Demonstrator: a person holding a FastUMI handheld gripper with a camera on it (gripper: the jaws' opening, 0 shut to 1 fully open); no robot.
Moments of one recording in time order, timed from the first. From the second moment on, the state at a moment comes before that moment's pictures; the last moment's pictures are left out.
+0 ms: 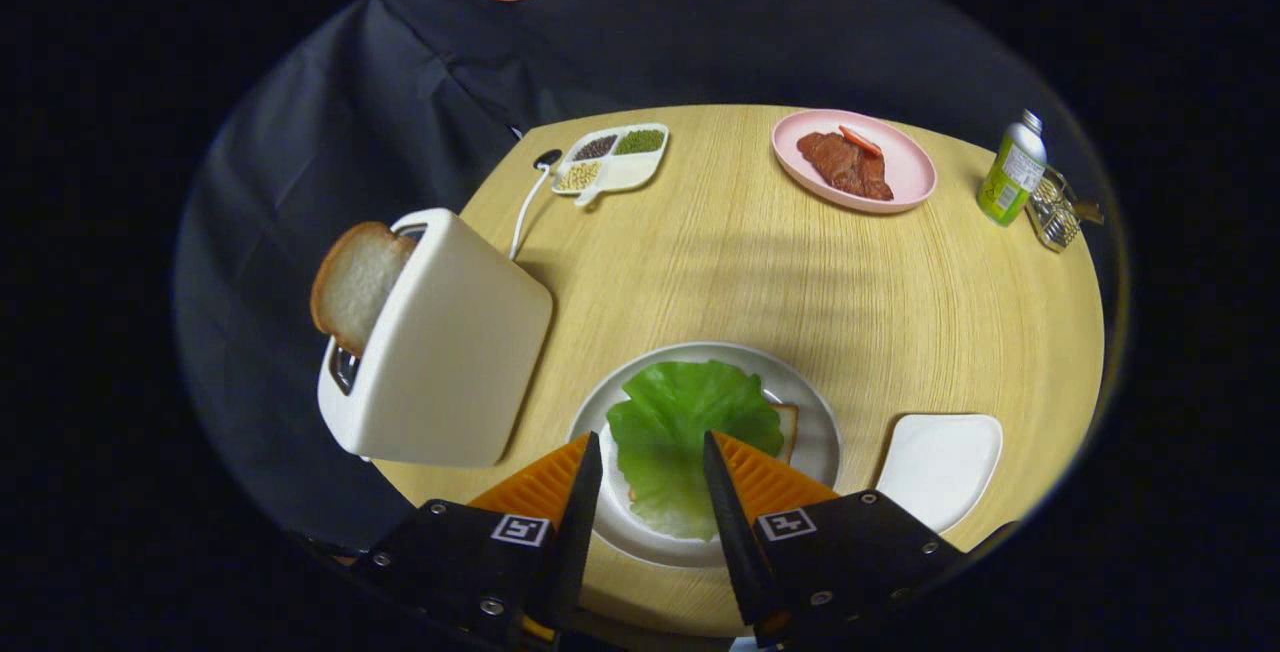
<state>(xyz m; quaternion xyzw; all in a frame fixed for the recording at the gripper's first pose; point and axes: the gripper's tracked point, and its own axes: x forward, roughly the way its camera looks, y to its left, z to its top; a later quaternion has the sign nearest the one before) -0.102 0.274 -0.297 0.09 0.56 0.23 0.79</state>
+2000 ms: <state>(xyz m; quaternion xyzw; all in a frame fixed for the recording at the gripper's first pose) -0.066 0.455 -0.221 0.04 0.64 0.20 0.74</state>
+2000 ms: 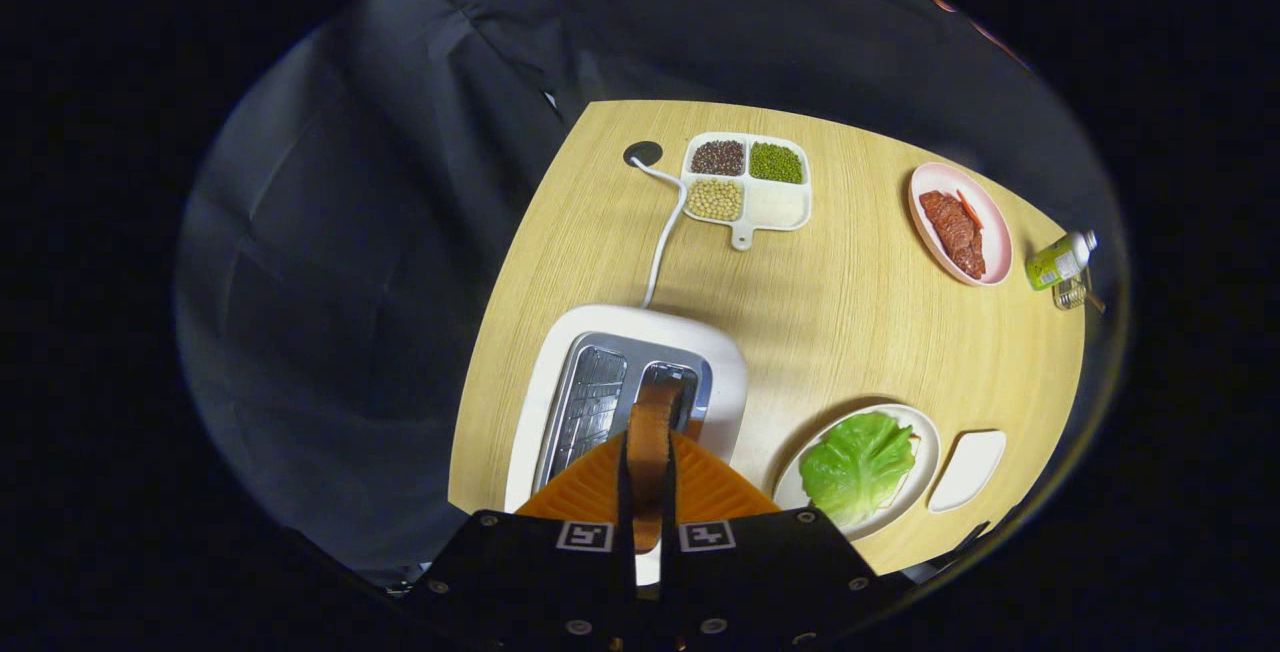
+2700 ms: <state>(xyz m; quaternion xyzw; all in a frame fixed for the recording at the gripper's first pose) -0.048 0.391 -0.133 0.20 0.56 0.24 0.77</state>
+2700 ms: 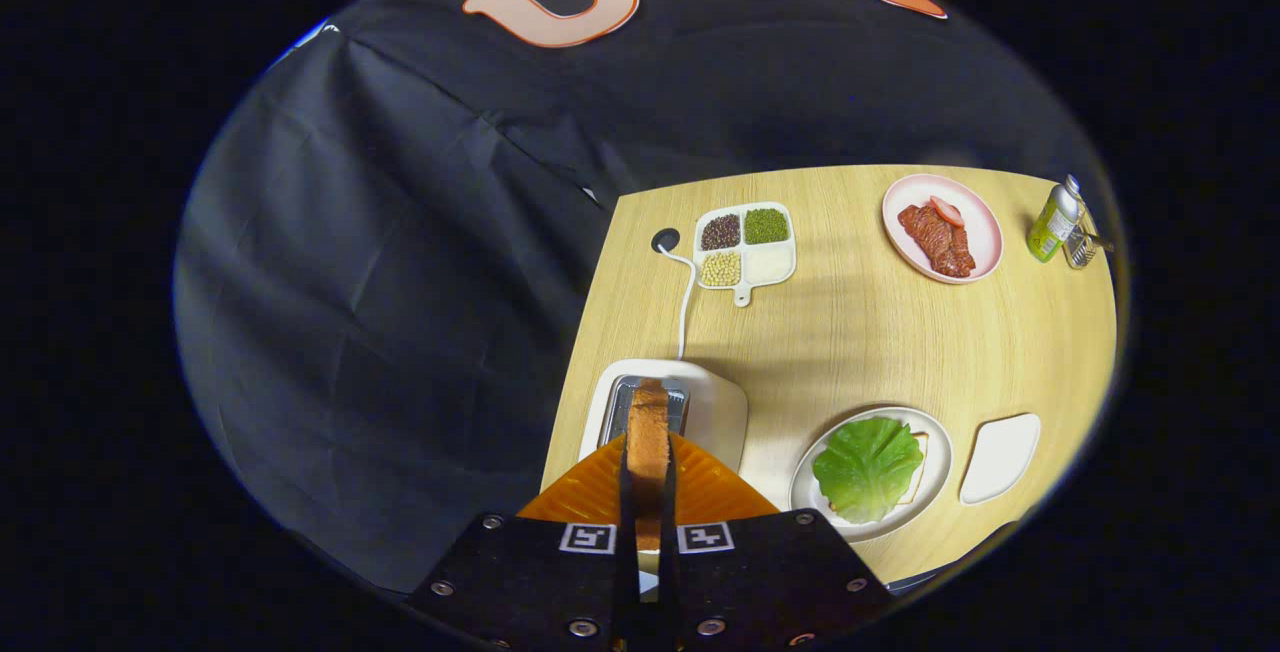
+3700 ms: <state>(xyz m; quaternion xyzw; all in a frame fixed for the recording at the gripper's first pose) -0.093 0.263 -0.243 0.25 0.59 0.21 0.74</state>
